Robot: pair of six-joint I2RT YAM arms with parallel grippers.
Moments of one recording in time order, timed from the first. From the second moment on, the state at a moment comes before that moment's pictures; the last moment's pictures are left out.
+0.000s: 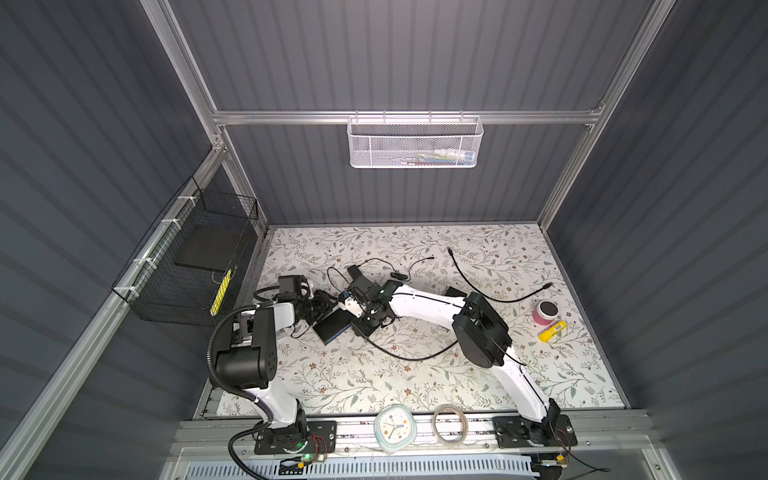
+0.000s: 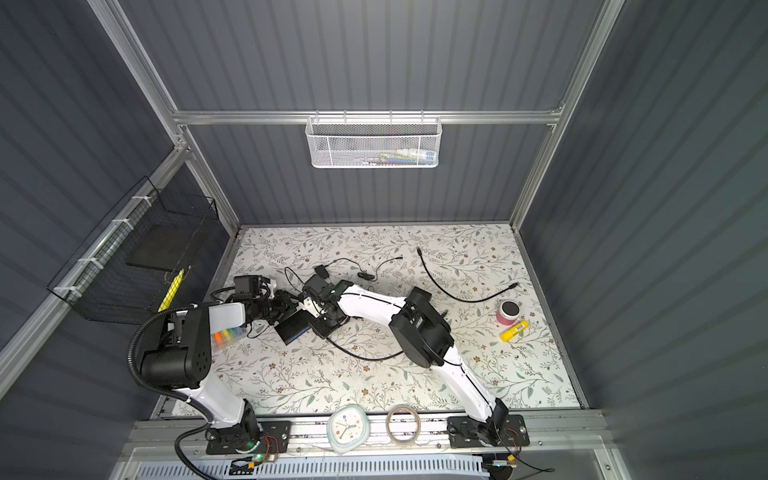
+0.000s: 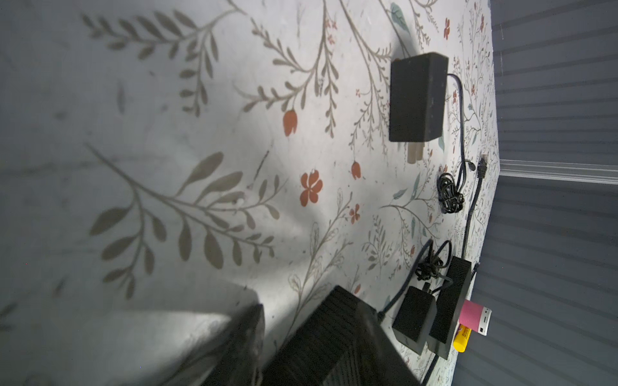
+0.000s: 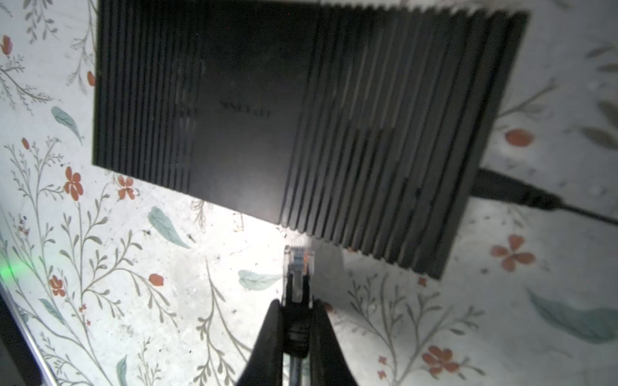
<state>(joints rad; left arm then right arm) 0.05 1.69 0.75 -0.02 0.60 -0.61 0.98 2.35 1.91 -0.74 -0.25 0.11</state>
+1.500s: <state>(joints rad) 0.06 1.69 0.69 0.06 0.64 -0.61 1.00 2.42 2.04 -0.83 -0.26 0.12</state>
